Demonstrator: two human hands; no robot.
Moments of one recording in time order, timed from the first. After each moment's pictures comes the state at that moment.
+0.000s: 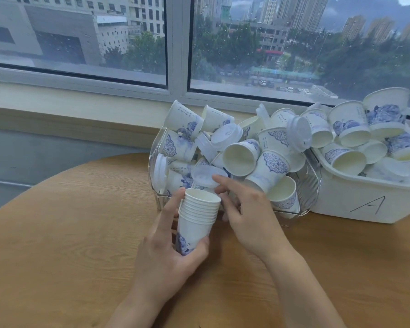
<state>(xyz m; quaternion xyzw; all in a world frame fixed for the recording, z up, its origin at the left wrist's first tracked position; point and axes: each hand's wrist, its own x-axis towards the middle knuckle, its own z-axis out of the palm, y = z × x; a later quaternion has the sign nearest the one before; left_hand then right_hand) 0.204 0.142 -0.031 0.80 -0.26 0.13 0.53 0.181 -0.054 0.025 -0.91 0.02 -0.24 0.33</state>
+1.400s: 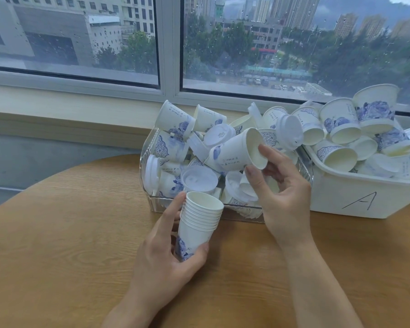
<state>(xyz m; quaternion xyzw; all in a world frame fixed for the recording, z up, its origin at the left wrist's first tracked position) 0.203 0.140 -0.035 0.80 -0.29 0.08 0.52 0.160 -0.078 0.056 -0.74 0.09 -0.41 0.52</state>
